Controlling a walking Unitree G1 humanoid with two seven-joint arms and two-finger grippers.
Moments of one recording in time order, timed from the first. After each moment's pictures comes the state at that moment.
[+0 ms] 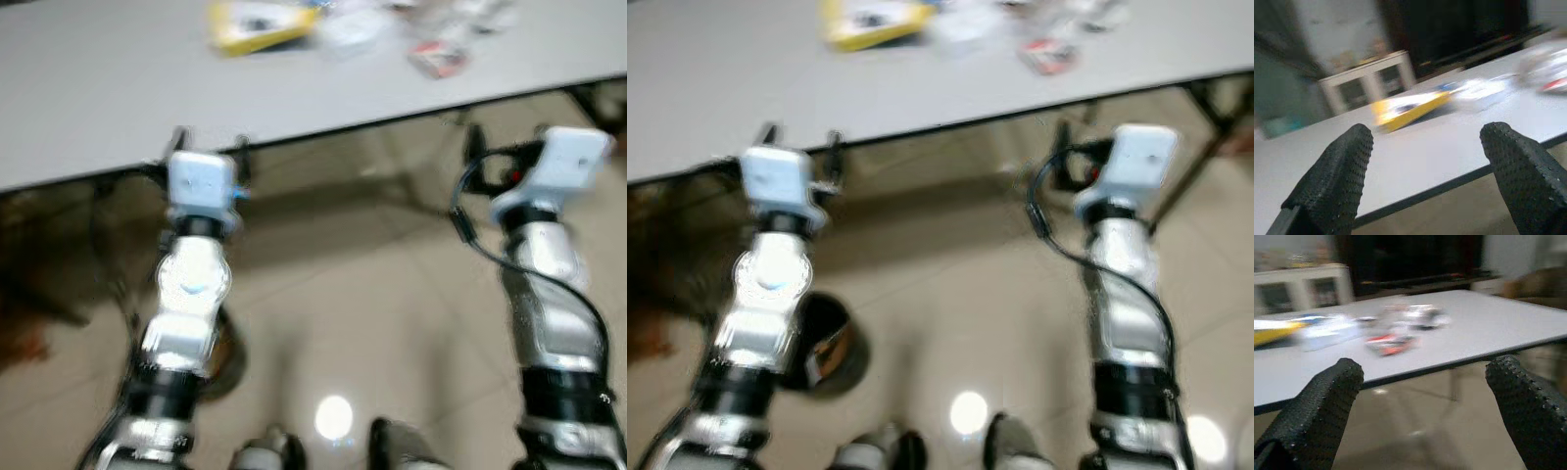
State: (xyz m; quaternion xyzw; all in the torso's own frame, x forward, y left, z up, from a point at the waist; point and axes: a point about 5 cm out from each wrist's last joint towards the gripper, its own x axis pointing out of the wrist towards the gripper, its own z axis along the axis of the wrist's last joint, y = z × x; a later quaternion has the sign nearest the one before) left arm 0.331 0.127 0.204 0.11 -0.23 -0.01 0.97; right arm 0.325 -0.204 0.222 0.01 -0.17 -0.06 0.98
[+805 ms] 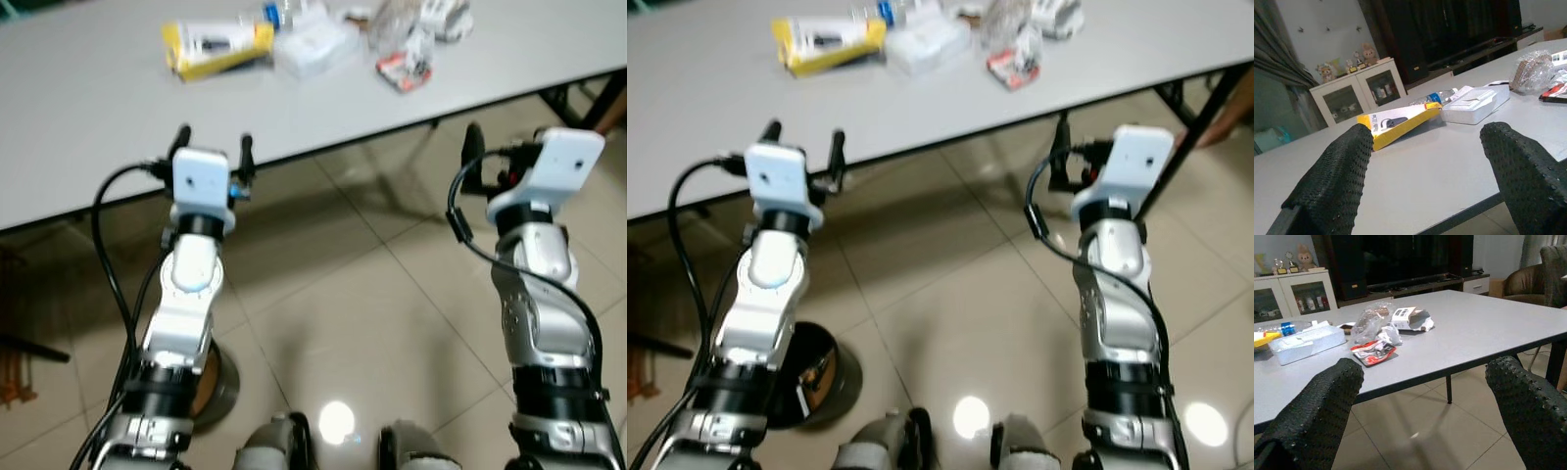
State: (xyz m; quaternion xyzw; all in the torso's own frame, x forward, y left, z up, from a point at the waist) left arm 0.332 0.143 0.206 0.12 -0.23 0.01 0.97; right arm 0.328 -0.192 0.222 0.01 -0.17 -0.05 0.98
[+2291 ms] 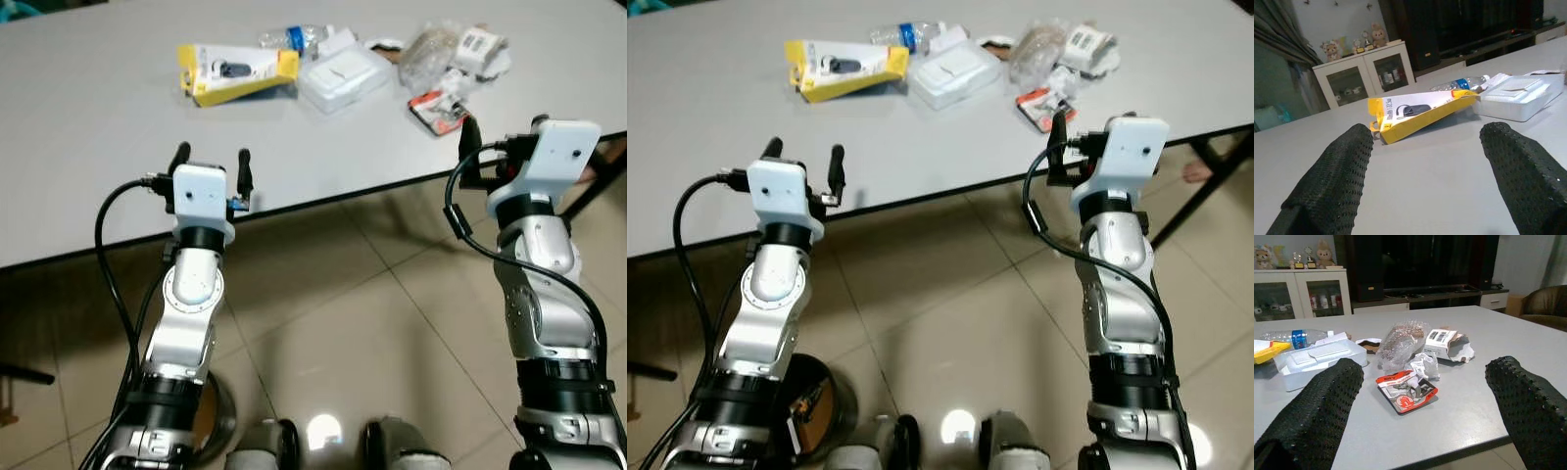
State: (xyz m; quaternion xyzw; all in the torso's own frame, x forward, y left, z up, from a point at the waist) left arm 0.327 0.142 0.190 0.10 -0.20 0.02 0.97; right arm 0.332 -0.189 0.231 -0.01 -0.18 -0.03 0.98
